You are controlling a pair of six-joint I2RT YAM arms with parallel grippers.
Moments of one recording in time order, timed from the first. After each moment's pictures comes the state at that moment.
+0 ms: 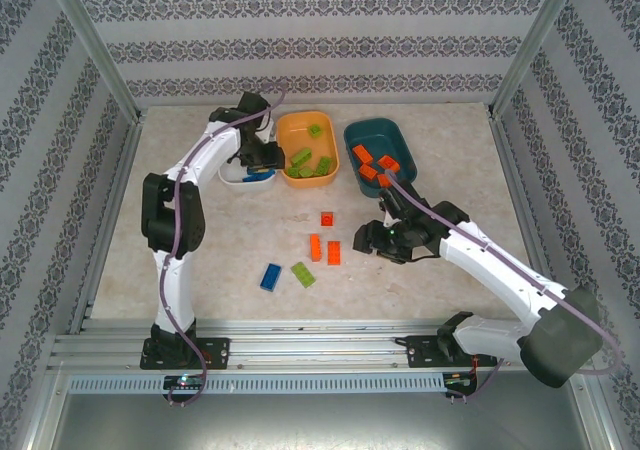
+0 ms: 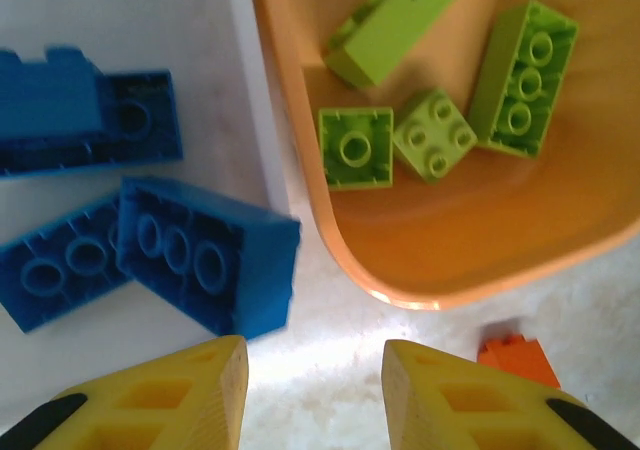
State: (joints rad) left arm -0.24 2.13 1.92 -1.02 0.24 -0.28; right arm 0.58 1.19 0.93 -0.90 -0.27 0.81
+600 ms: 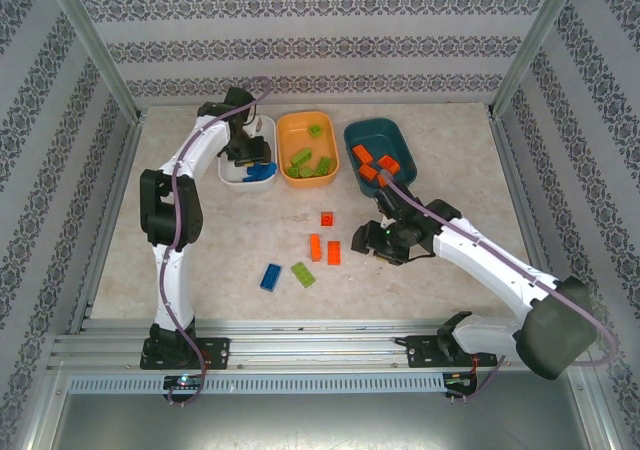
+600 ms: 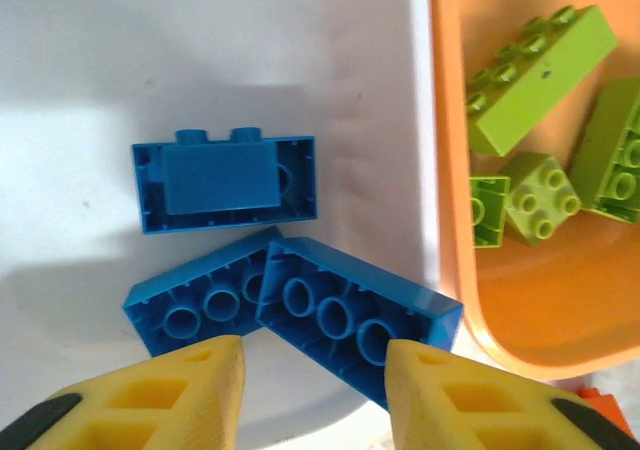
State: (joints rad) left arm -0.17 2.19 2.00 -1.07 0.21 -0.24; right arm 0.59 1.25 0.94 -0.89 -0.26 0.87
